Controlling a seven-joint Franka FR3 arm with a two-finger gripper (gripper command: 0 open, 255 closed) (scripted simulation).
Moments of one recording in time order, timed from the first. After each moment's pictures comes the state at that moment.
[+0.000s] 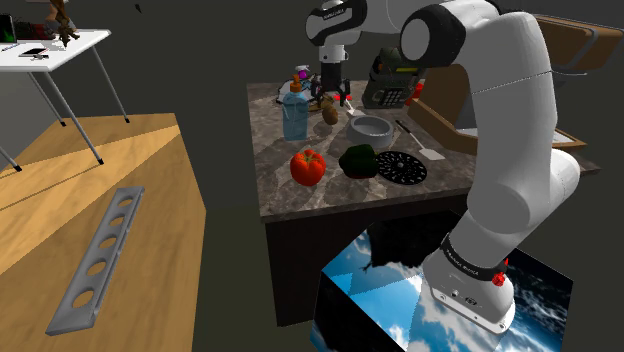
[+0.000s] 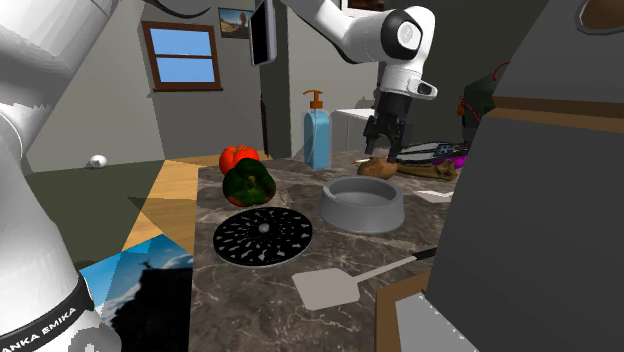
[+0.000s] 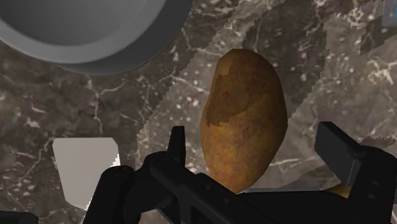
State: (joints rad) arm -0.20 0.65 -0.13 -1.29 0.11 1.70 0.18
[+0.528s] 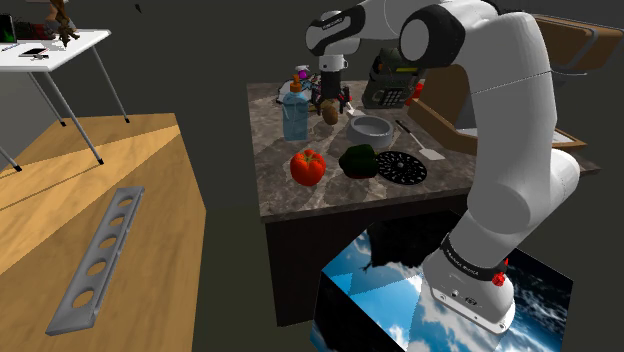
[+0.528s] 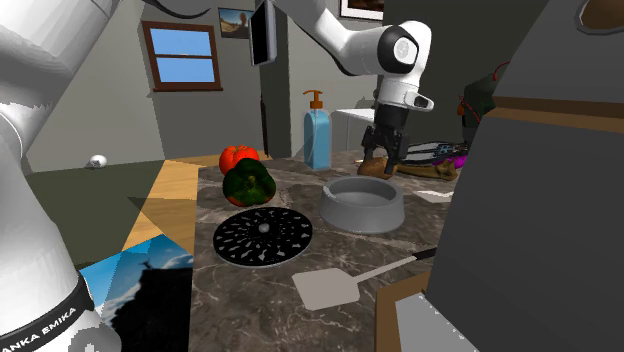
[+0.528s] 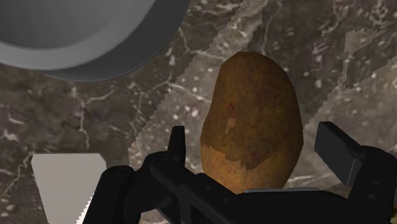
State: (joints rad) arm -0.20 0.65 -0.13 -1.36 0.11 1.77 0.18
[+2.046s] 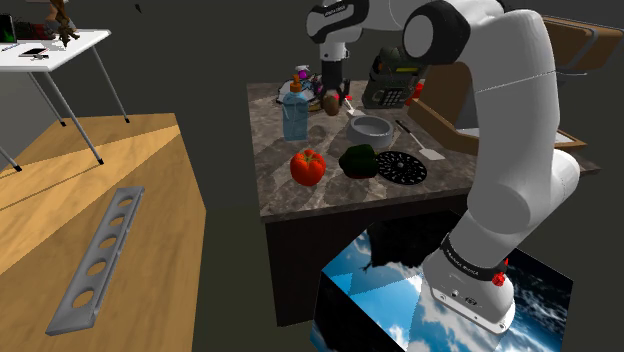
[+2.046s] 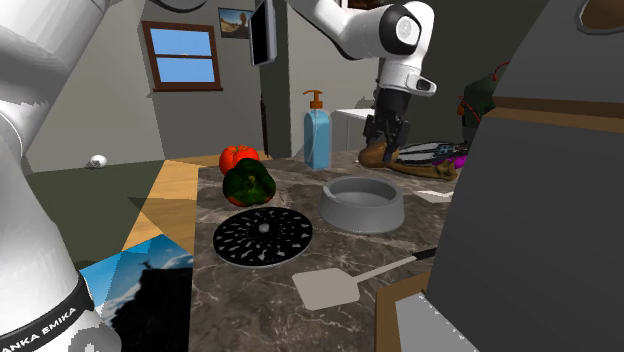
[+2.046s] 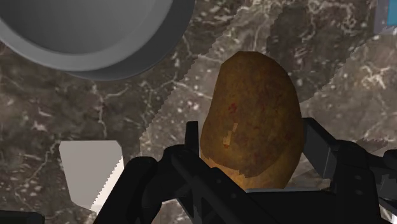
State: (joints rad) arm -0.20 0.62 -0.13 -1.31 0.11 1.69 0.19
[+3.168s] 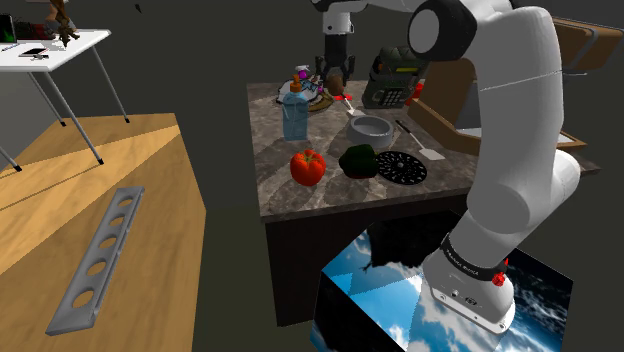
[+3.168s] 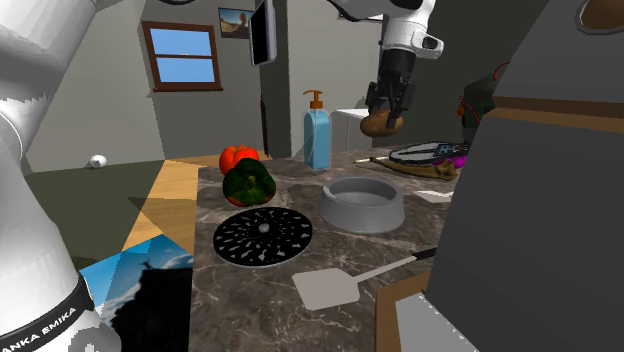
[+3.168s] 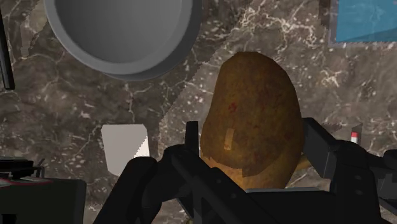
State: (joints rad) arm -0.20 0.58 -0.14 -1.16 0.10 1.50 0.19
